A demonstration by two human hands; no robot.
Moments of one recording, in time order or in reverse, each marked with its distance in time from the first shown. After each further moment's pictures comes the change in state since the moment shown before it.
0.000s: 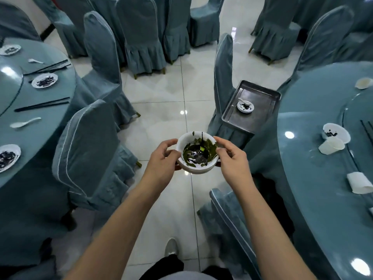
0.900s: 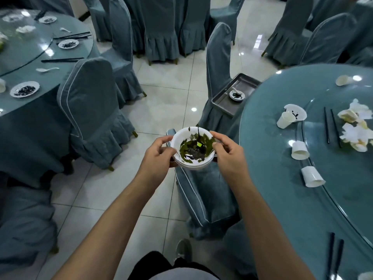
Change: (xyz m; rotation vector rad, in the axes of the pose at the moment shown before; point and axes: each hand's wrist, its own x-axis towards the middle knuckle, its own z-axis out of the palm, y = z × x) left_hand -0.272 -0.070 0.193 -0.052 0.185 -0.004; right_hand -0.175 0.075 -0.242 -0.019 -0.195 -0.091
